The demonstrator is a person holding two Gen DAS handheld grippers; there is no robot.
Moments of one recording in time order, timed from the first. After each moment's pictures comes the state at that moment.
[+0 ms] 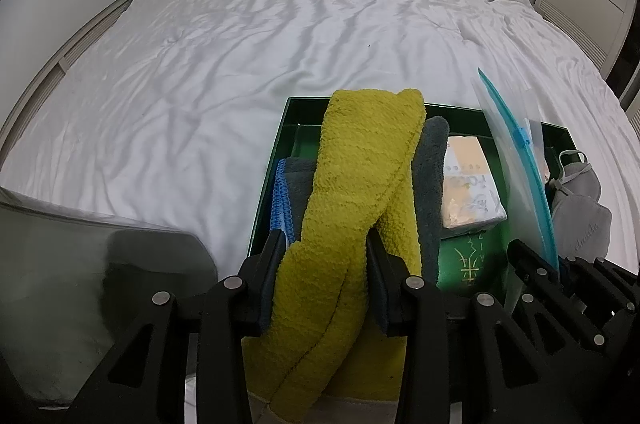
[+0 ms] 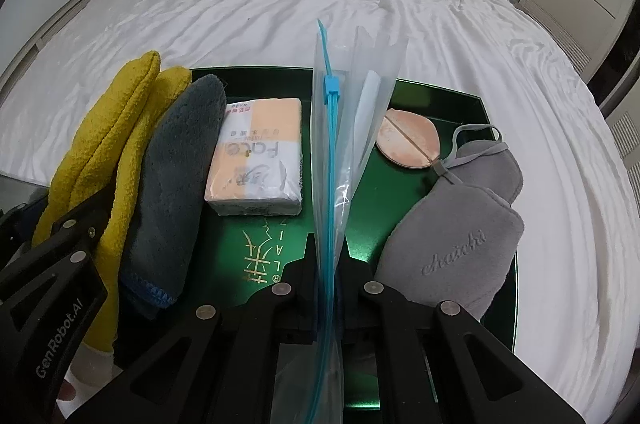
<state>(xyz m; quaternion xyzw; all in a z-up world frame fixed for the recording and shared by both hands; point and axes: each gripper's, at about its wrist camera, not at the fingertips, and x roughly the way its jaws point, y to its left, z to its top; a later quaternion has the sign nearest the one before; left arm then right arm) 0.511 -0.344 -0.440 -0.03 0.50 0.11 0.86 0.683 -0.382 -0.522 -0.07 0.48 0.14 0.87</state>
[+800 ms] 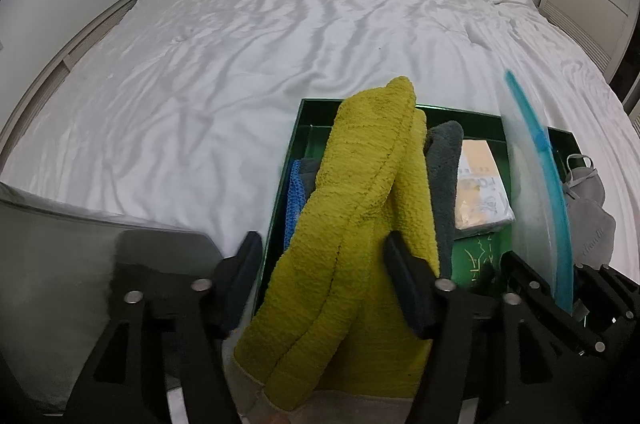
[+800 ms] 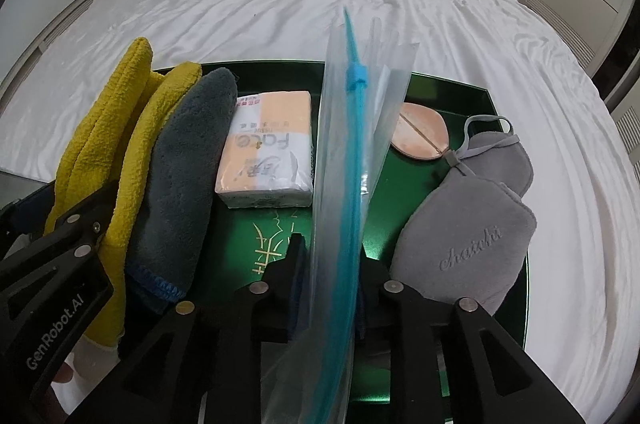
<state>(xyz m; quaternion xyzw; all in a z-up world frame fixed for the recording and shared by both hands) 0.507 -0.336 -0.438 -0.04 0.49 0.12 0.86 0.680 -0.383 -0.523 -0.06 0.48 0.14 0.86</state>
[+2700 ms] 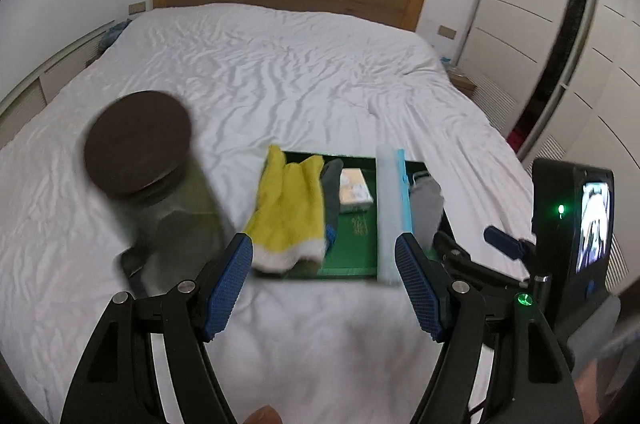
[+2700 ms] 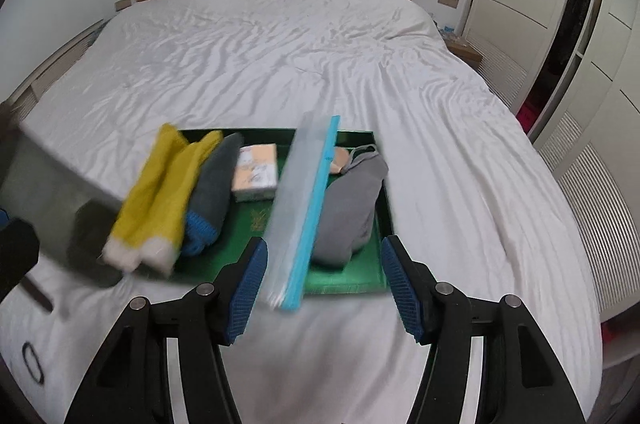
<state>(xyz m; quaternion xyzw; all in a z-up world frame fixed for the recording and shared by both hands) 0.323 -0.327 -0.290 -0.09 0.38 0.00 0.92 0.512 -0.430 -0.406 -0.04 0.39 0.08 0.92</state>
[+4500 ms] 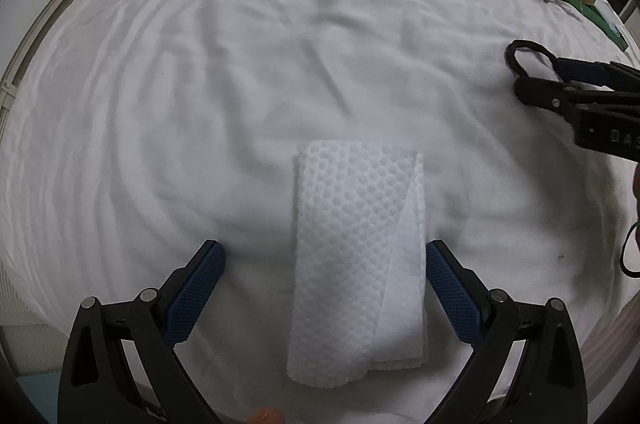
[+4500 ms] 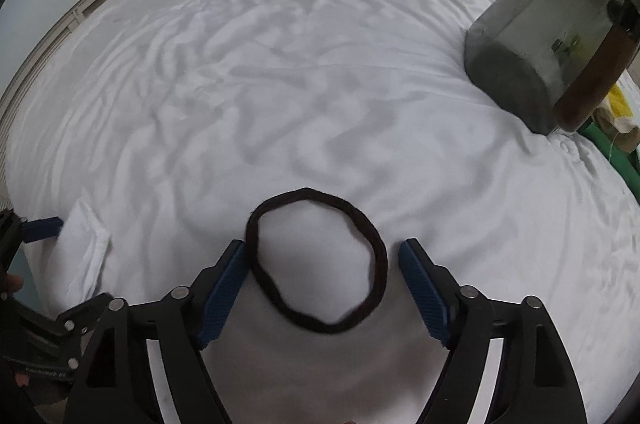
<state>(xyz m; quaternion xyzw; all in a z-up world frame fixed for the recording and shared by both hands) 0.062 0.015 -0.519 -0.02 0.61 0.08 0.79 0.302 -0.079 -0.513 -0.15 0.47 0.31 0.81</state>
